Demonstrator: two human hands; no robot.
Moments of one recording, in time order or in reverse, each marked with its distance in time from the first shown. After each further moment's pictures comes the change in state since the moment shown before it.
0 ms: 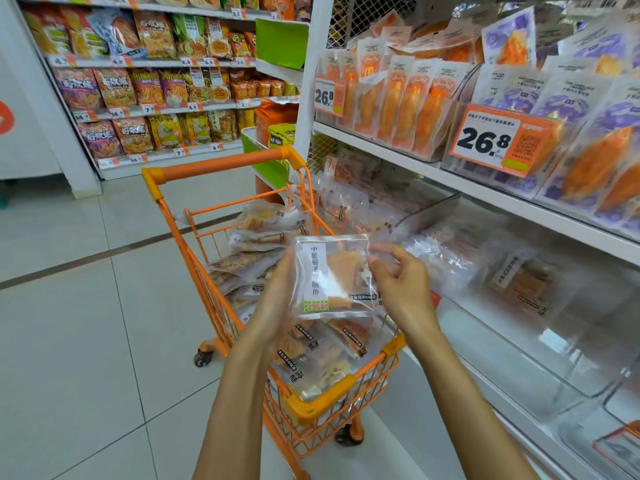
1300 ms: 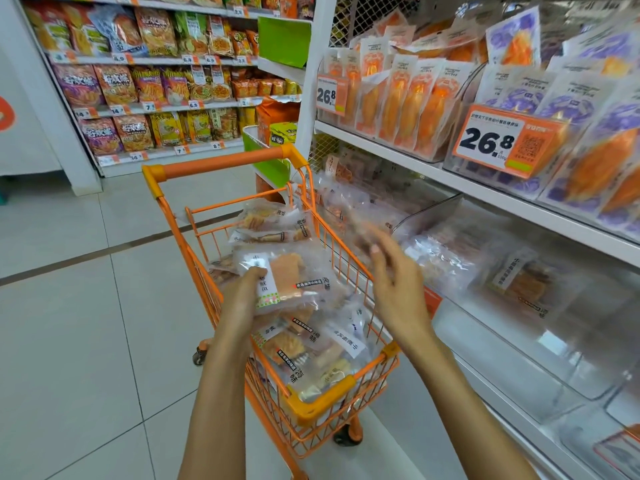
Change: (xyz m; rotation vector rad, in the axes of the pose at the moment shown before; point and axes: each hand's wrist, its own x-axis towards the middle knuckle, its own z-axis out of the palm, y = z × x) left_hand 0.001 0.000 -0.029 0.006 0.418 0.010; right_hand -0.007 -0.007 0.007 -0.241 0.018 -0.369
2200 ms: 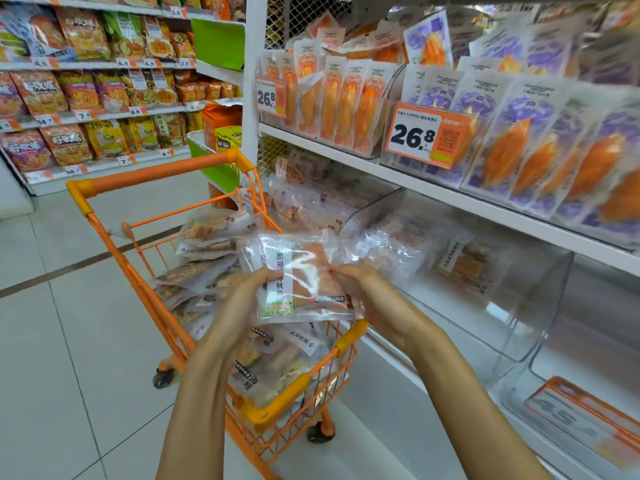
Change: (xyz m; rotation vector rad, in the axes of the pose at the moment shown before) left_hand -0.019 0.002 0.043 0.072 -0.374 0.072; right_hand -0.003 0.004 -0.040 0.468 -0.392 0.715
